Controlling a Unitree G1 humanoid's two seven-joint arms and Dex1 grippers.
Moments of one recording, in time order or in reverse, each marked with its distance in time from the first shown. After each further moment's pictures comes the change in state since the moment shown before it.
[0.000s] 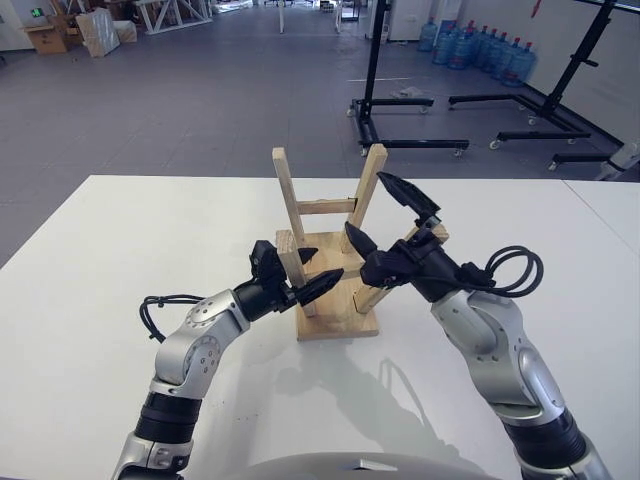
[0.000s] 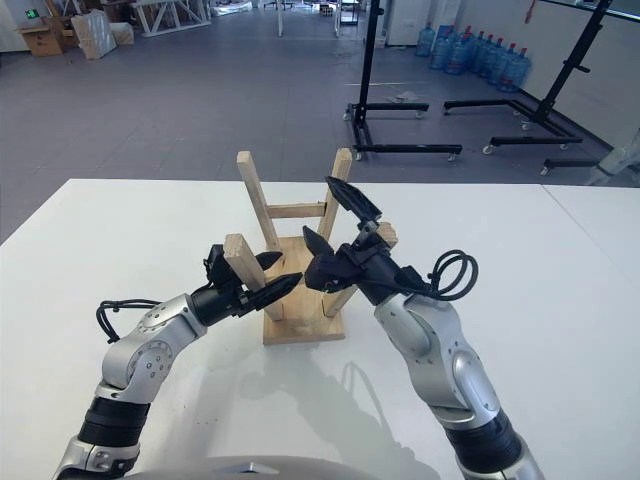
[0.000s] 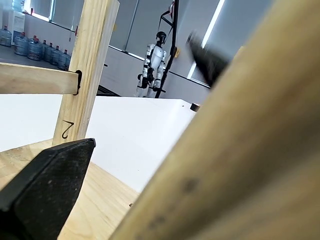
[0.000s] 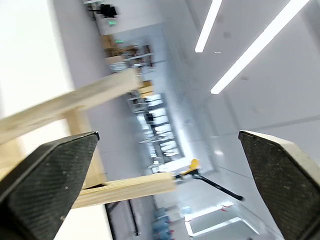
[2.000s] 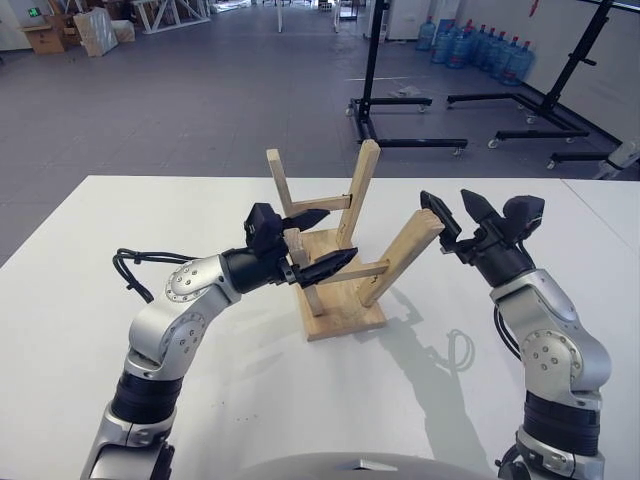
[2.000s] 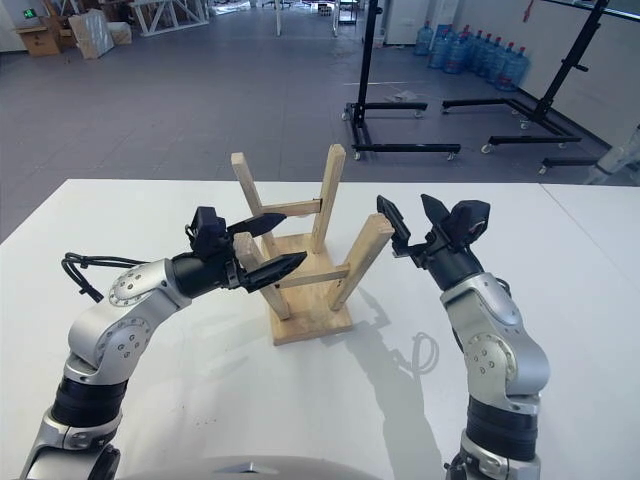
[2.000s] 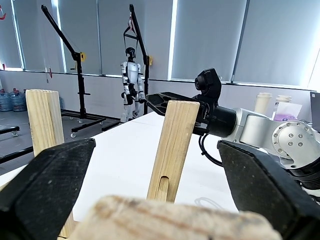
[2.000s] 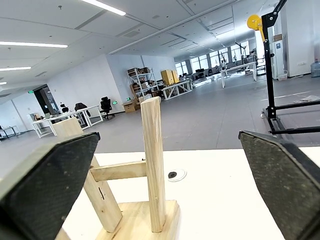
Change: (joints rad) left arm -0.144 0.117 -0.002 -0.224 -0.035 0.049 0.001; right arm -0.017 0.165 -0.581 0.150 1.453 0.549 -0.023
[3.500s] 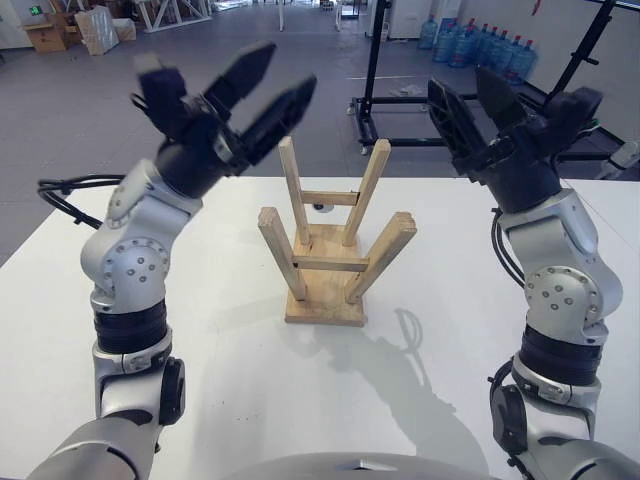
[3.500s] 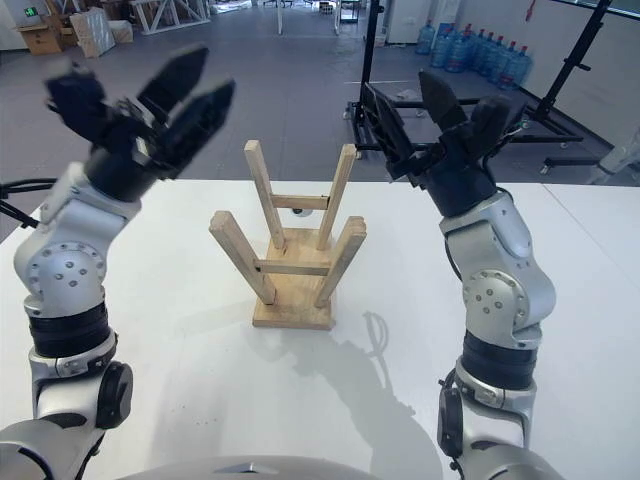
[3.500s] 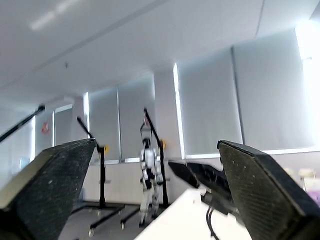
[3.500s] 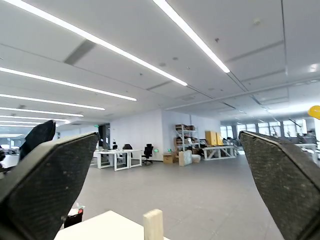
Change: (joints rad) left arm -0.381 -0.009 0.322 0.039 -0.326 -0.028 0.158; right arm -0.361 -0.057 0.021 -0.029 0.151 -0.076 0.001
